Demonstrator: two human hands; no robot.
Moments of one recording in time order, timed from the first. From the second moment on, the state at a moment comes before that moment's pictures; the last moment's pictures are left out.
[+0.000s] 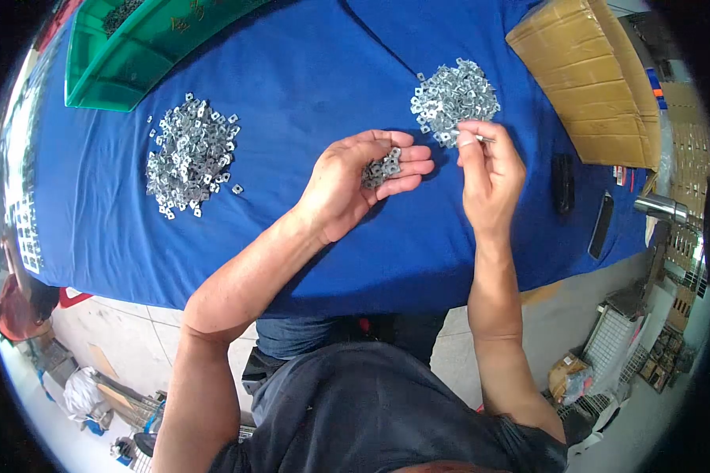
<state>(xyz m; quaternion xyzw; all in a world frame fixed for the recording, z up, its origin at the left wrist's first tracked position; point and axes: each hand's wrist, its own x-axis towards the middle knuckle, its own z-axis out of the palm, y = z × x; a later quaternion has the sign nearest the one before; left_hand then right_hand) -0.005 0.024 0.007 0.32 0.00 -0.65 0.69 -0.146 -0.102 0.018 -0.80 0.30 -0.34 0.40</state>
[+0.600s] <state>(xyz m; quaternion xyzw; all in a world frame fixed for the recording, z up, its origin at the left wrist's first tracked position) -0.008 0.024 0.006 0.34 -0.02 -0.65 0.68 -0.141 -0.082 0.015 -0.84 0.17 -0.27 0.44</state>
